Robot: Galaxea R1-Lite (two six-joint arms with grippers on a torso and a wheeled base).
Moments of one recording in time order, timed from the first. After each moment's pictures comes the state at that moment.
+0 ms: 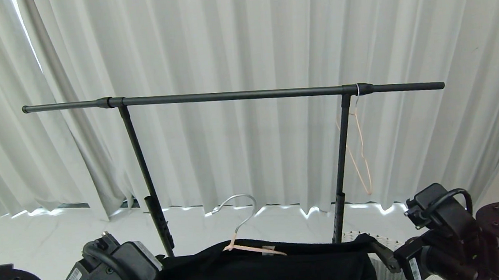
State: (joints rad) left arm -0.89 1.17 -0.39 -0.24 0.51 0.40; right arm 0.84 1.52 -0.25 -0.88 -0.45 0.00
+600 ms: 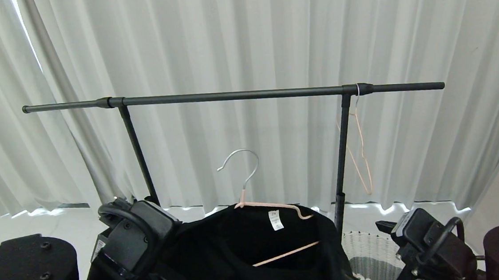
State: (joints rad) left arm -0.86 1.31 -0.38 -0.55 0.54 0.34; right arm 1.03 1.51 -0.25 -0.88 -0.34 -0.04
